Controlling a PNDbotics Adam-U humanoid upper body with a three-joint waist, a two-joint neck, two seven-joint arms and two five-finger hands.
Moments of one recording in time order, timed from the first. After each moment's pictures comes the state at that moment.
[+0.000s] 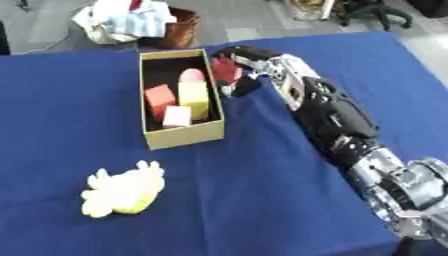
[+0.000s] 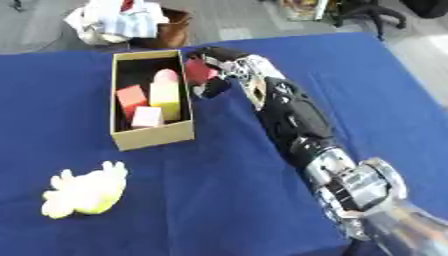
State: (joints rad) left arm -0.36 0.56 -0.07 -1.83 -0.08 0.10 -0.20; right arm -1.08 -0.31 0.05 -0.67 0.99 -0.31 0.35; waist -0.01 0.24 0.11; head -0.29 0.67
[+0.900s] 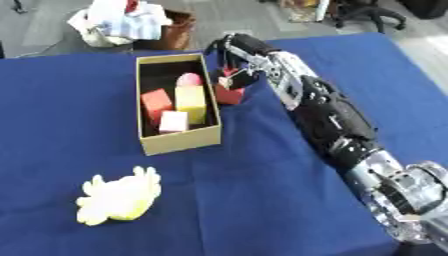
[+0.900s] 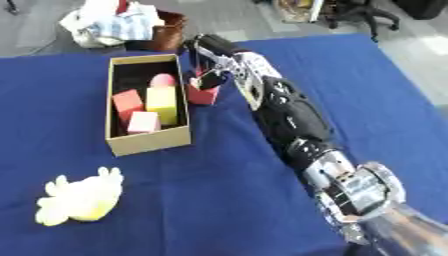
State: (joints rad) left arm -0.36 0.56 -0.07 -1.83 -0.08 0.10 -0.20; right arm -1.07 -0.31 0.07 -0.75 0.94 -0.36 0.20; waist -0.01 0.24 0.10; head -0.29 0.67
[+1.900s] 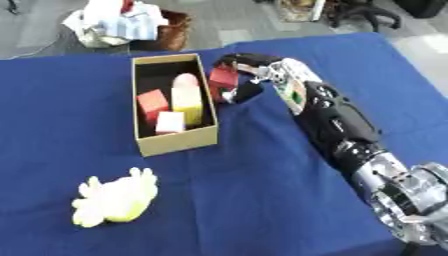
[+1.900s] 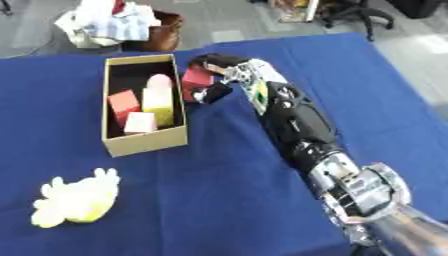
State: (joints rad) left arm -0.36 0.56 -0.06 -1.83 -0.08 0.10 -0.19; right arm -1.06 -0.33 0.06 -0.68 1.02 -0.31 0.38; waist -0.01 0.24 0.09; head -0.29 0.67
